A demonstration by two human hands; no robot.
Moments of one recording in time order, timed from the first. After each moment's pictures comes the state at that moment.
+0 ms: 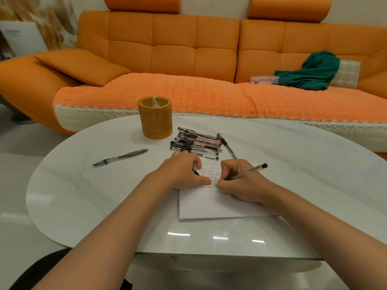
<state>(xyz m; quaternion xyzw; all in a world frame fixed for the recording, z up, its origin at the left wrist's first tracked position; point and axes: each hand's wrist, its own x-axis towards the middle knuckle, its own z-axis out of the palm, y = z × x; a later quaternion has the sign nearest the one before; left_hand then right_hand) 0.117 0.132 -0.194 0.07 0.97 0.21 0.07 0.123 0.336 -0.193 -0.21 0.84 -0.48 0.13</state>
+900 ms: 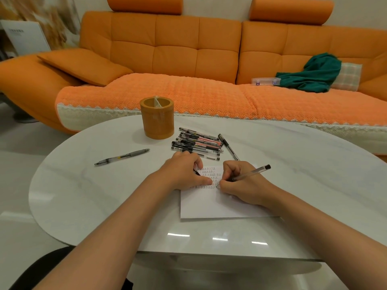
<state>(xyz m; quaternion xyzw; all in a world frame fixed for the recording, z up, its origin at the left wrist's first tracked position) 0.117 0.131 -0.196 0.06 0.97 0.22 0.06 0.125 0.336 -0.195 -0.22 0.83 -0.49 0.10</state>
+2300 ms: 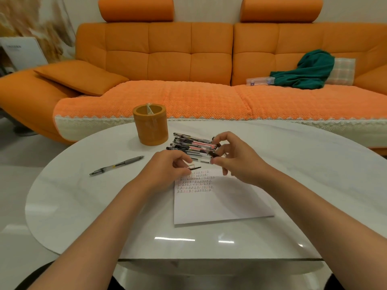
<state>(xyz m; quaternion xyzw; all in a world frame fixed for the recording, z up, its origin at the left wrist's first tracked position) 0.128 0.111 -0.181 0.05 0.92 0.39 -0.02 0.099 0.339 -0.161 -0.20 0.86 -0.48 0.04</state>
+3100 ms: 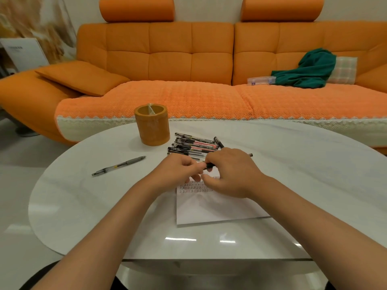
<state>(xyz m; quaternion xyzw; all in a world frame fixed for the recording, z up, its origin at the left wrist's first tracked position) 0.138 0.132 -0.168 0.03 0.88 0.48 0.07 0.114 0.319 -0.170 -0.34 0.93 -0.10 -0.13</state>
